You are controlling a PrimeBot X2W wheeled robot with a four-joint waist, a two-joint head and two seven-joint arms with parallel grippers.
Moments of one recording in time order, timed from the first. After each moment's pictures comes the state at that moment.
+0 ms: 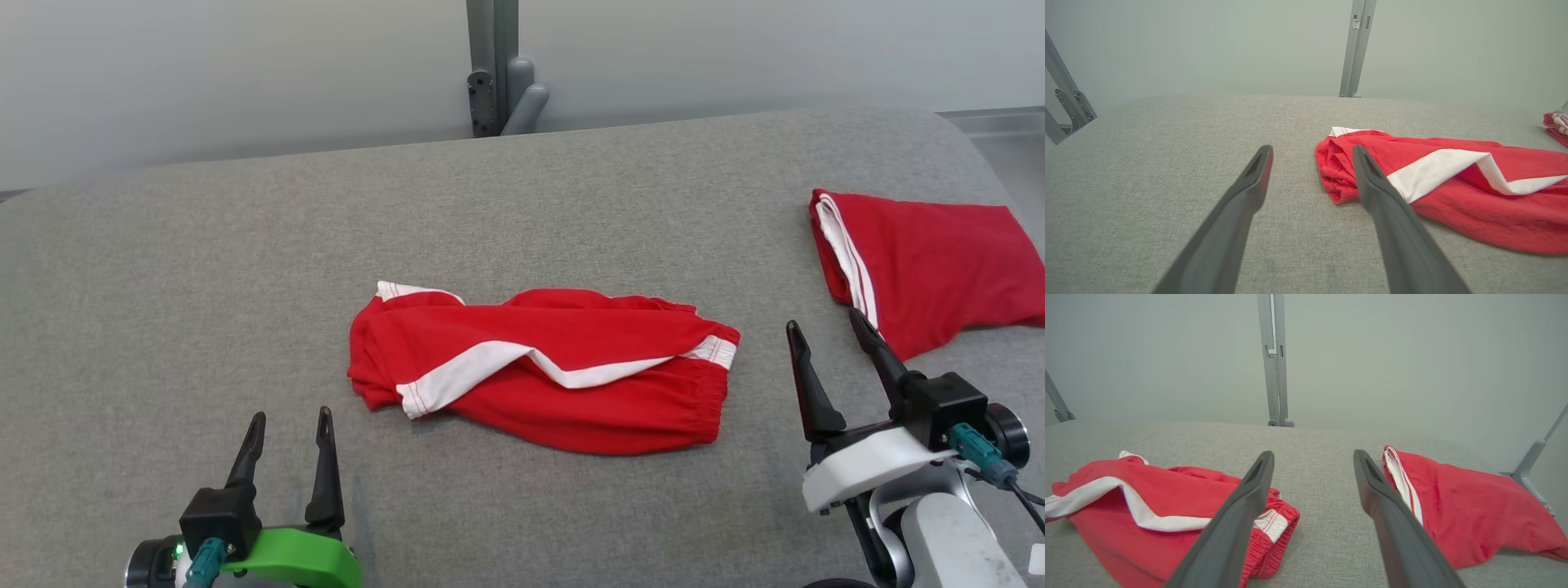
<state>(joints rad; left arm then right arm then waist) -0.01 0.05 -0.09 0.26 -0.18 0.00 -0.26 -0.14 -0.16 0.05 0.25 0.14 0.13 -0.26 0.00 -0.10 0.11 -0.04</state>
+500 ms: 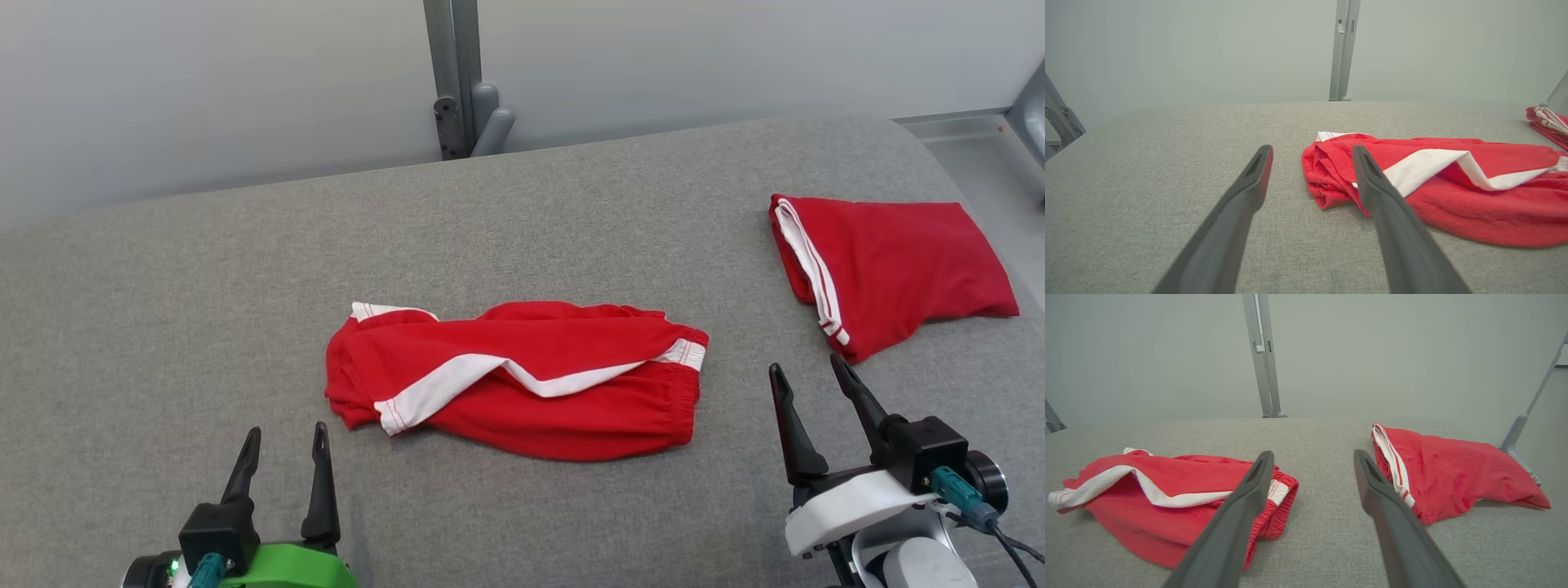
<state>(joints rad) 0.02 0.05 -0.07 0.24 -0.15 0.00 -0.26 -0.05 -0.10 0.05 0.21 0.12 0.13 -0.26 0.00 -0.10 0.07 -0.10</state>
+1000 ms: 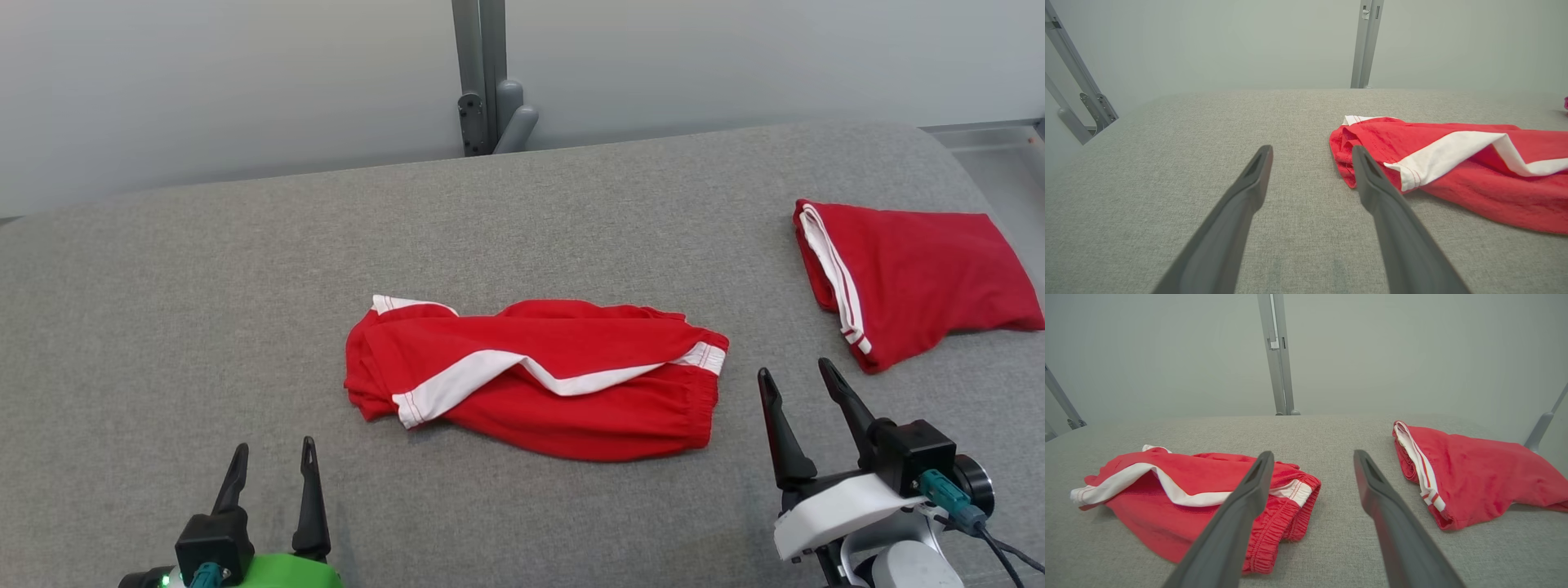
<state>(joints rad) 0.03 0.05 -0.05 0.27 -0.13 0.02 -0.26 -0.05 -0.08 0.05 0.22 0.12 0.13 -0.26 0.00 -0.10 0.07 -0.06</state>
